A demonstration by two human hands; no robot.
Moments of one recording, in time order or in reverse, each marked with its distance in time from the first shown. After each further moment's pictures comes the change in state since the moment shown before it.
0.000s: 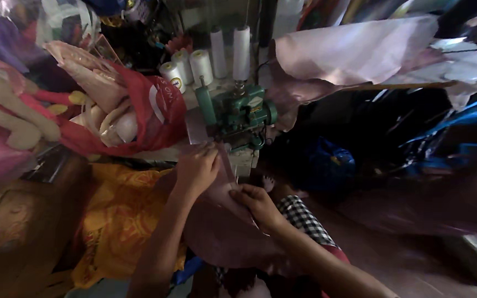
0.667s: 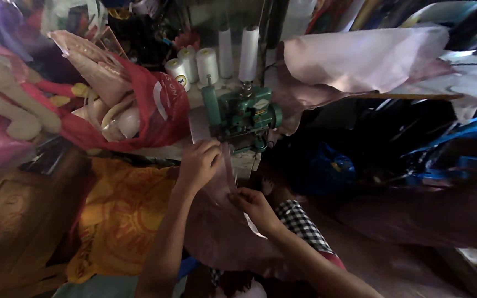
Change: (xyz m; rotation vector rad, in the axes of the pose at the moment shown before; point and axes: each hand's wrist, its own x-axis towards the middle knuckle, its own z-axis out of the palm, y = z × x) left_hand 0.005 -0.015 0.016 -0.102 0.212 0.102; right_hand 0.007 0.013 -0.006 -0.172 -0.032 -0.033
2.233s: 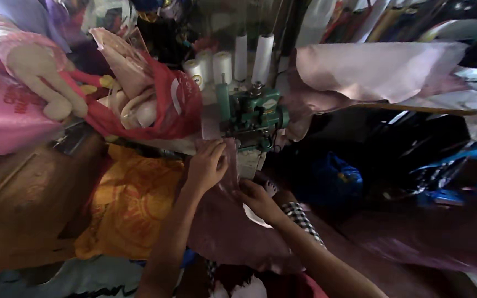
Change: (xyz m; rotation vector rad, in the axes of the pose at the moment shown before) left_hand -0.027 0.018 0.005 0.022 -0.084 -0.180; right_hand 0.003 0.000 -0.018 -0.316 -0.179 -0.067
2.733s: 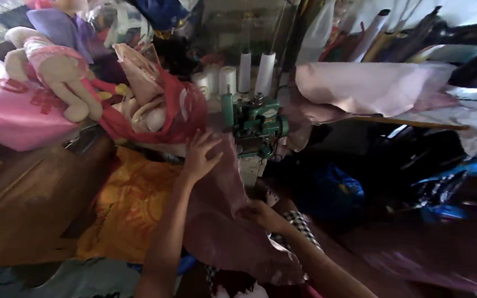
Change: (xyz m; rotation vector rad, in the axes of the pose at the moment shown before) left_hand 0.012 -0.032 -0.016 -0.118 -0.005 -0.142; right_hand -0.017 0.037 -0.017 -0.121 -0.271 -0.036
